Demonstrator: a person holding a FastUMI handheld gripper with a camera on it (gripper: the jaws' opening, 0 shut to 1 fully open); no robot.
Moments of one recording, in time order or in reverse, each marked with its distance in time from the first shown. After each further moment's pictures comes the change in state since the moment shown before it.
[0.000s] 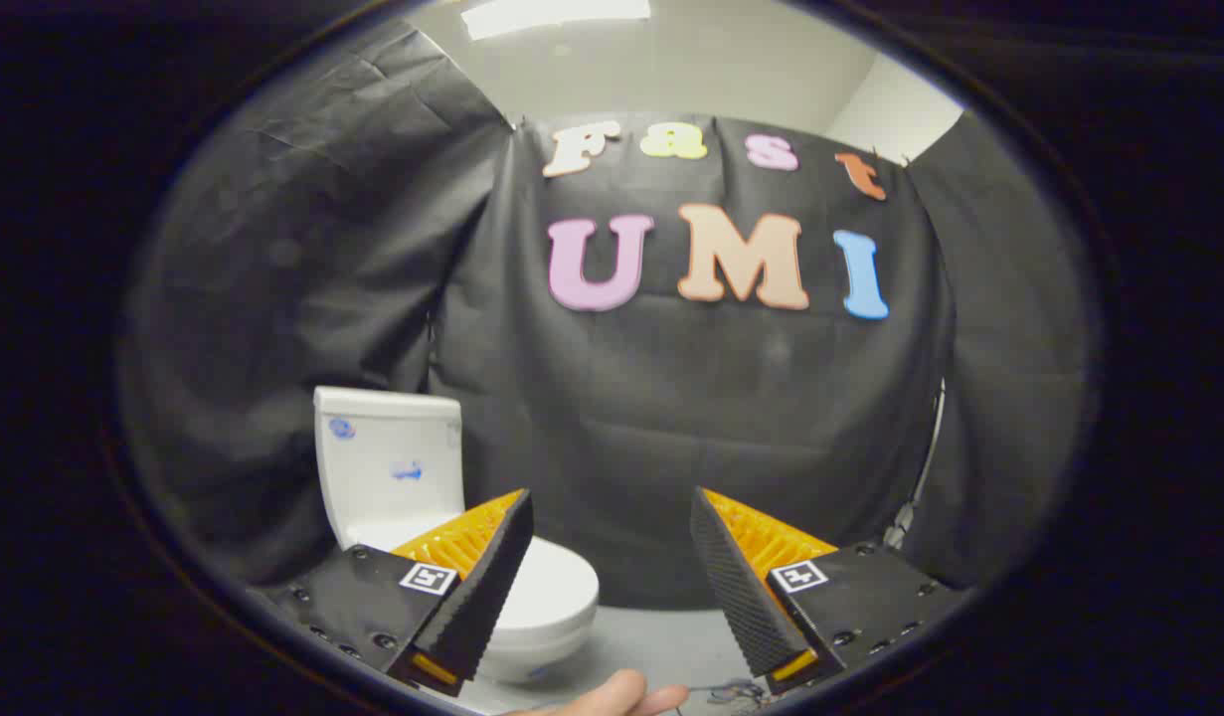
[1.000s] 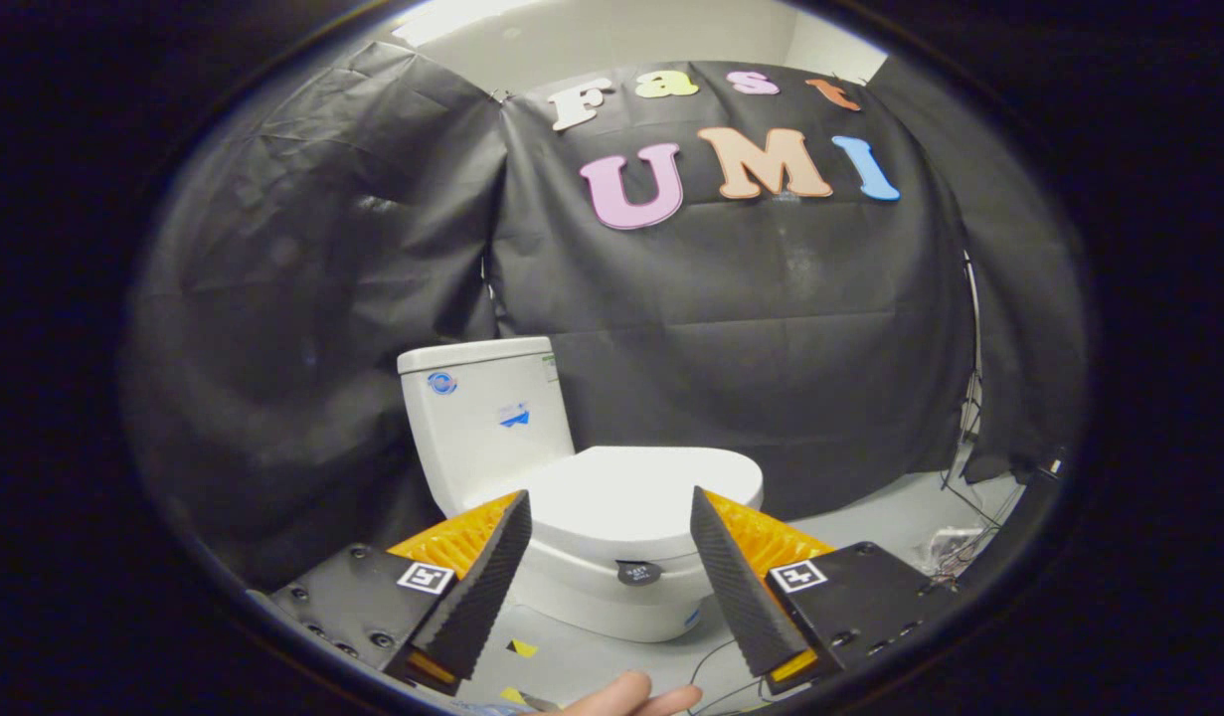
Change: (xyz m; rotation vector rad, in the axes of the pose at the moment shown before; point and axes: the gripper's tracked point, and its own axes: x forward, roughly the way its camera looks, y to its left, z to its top) arm -0.080 0.154 -0.131 0.210 0.203 0.037
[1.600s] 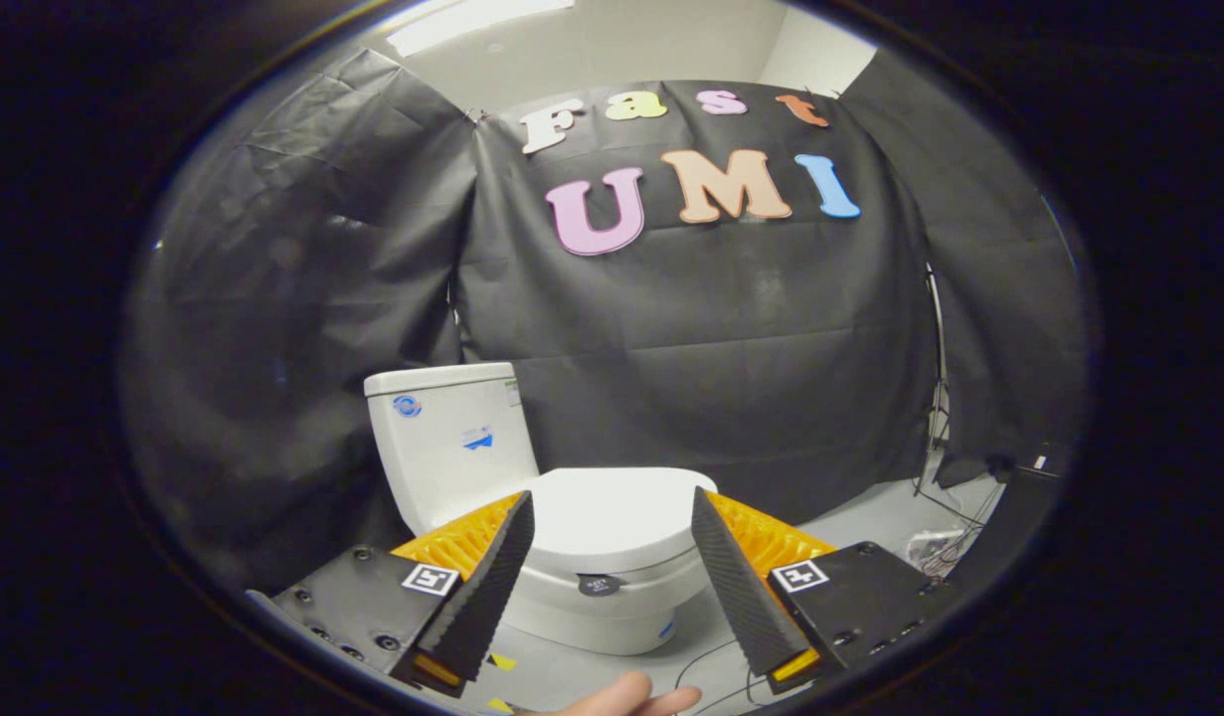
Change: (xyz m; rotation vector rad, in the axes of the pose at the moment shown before) arm -0.011 -0.039 0.007 0.027 -0.072 -0.108
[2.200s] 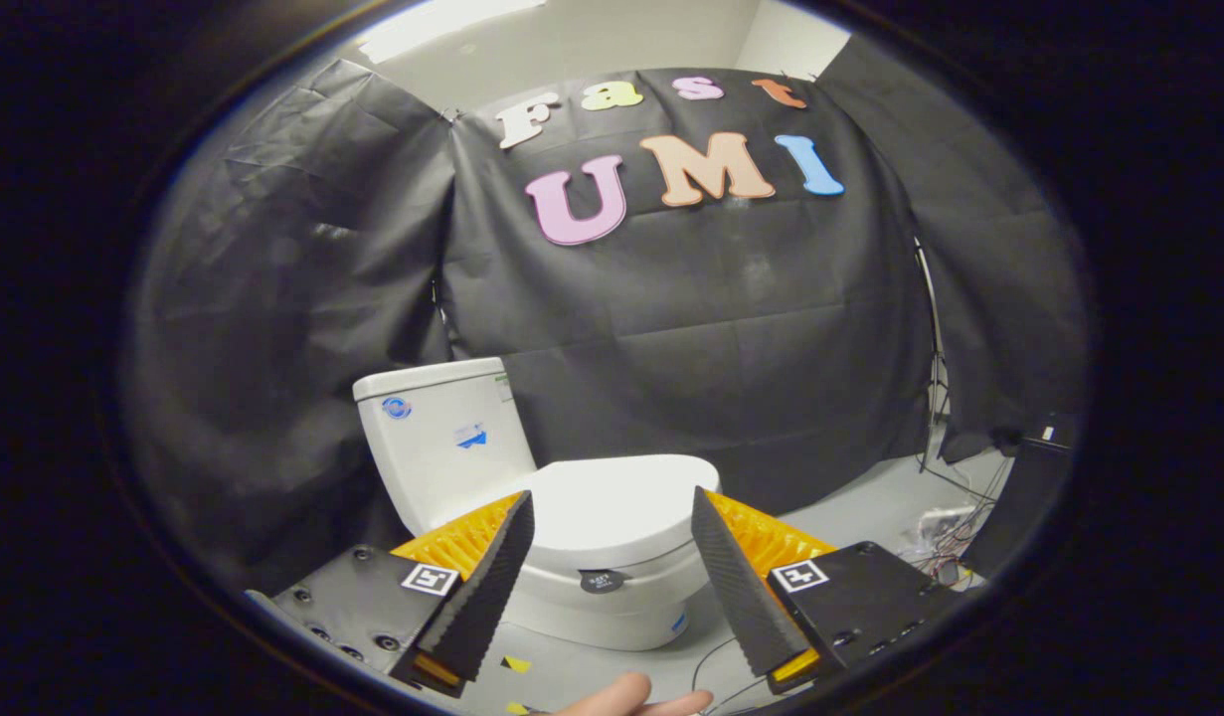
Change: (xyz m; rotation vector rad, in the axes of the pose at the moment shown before) arm 0.011 0.000 -0.015 0.062 0.039 -0.004
